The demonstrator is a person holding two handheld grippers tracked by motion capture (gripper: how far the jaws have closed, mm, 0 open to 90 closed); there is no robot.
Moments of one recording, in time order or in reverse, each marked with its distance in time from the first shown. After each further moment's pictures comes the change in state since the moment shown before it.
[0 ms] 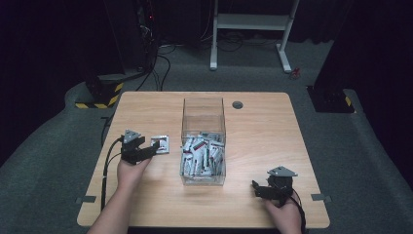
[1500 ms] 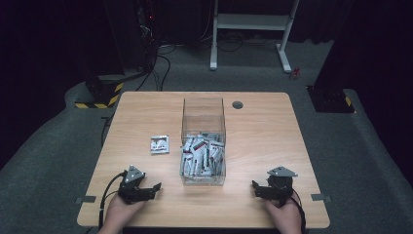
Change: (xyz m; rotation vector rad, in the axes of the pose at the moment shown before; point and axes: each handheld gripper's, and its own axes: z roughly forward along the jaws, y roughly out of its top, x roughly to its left) left arm -0.031 -0.095 -0.049 0.187 -0.103 0.169; right arm 0.000 0.000 0.000 0.001 0.000 0.002
